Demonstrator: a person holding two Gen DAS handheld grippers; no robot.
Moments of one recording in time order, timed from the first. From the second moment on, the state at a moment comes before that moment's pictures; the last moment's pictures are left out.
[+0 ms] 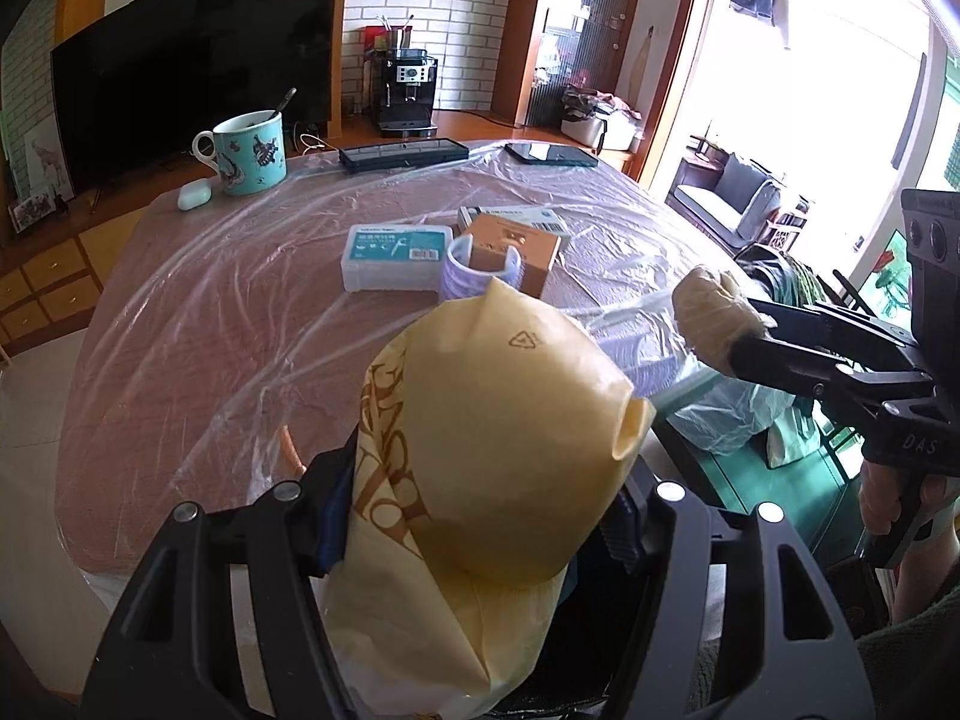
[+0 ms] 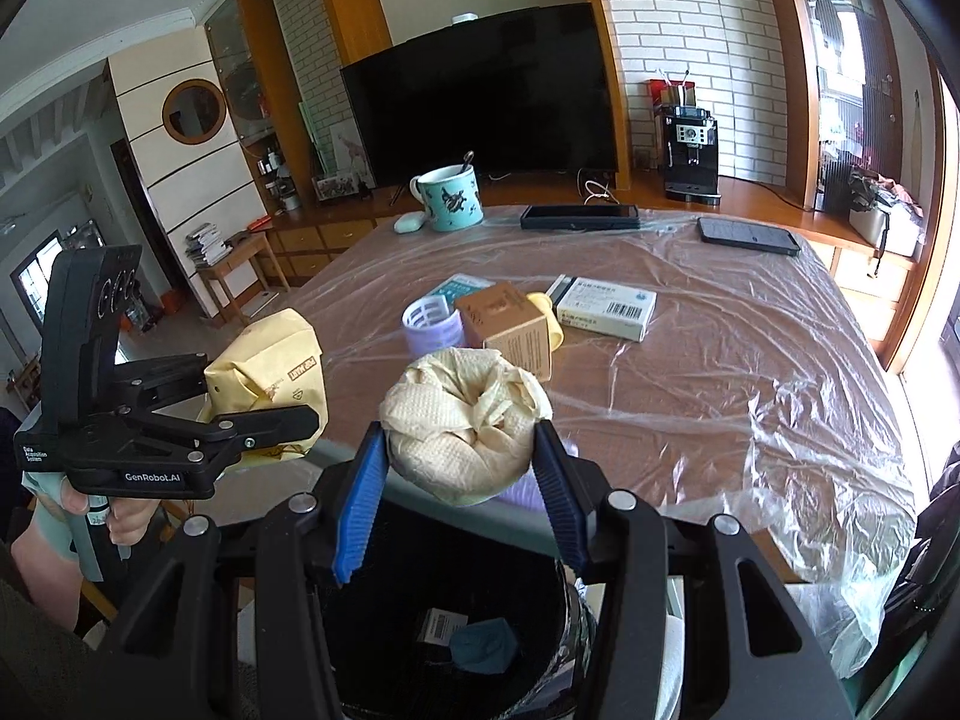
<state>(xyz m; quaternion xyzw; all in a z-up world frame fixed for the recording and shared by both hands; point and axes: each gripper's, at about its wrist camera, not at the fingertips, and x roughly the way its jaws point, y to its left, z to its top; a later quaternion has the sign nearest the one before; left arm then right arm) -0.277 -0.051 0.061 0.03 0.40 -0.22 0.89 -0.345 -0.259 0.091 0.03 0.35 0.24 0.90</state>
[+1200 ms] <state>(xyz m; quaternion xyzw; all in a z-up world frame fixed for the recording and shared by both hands) -0.323 -0.077 0.013 0.05 0.45 -0.26 0.85 -0.377 -0.256 0.044 0.04 0.41 0.26 0.87</state>
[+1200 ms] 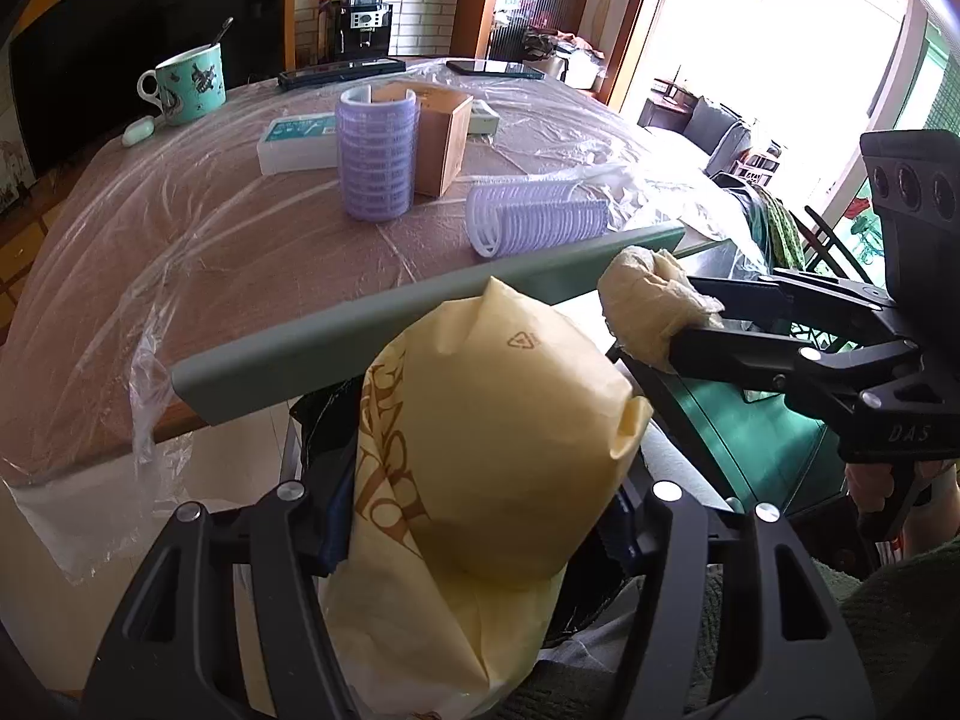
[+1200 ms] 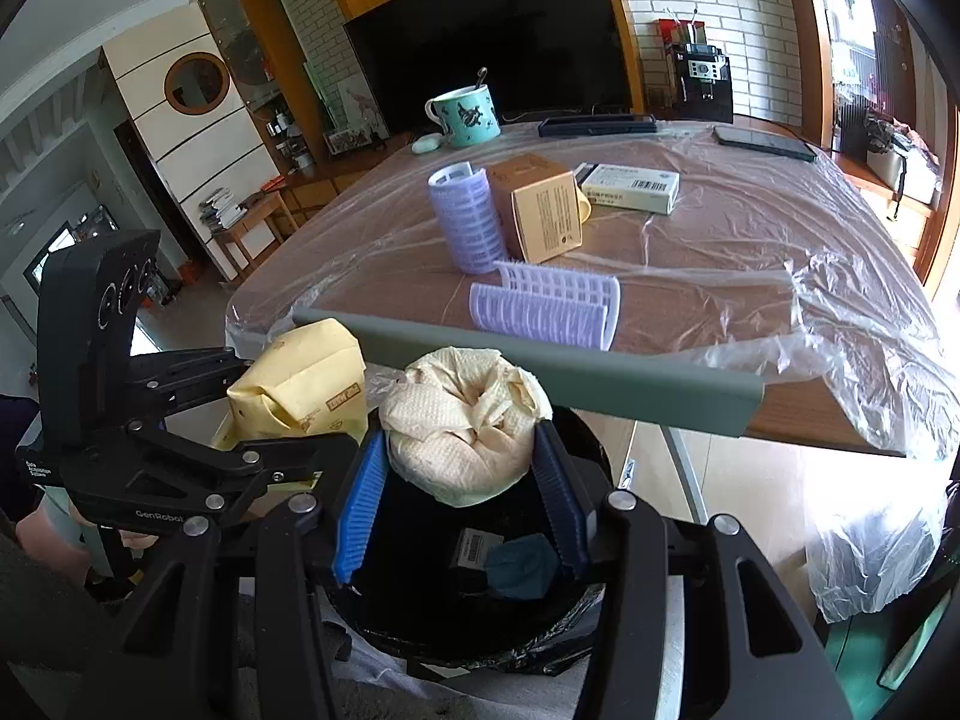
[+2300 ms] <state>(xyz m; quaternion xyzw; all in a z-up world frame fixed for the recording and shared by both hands) -0.309 -0.079 -0.044 0.07 0.50 -0.23 0.83 -0.369 -0.248 -0.014 0.03 0.47 0.24 0.85</state>
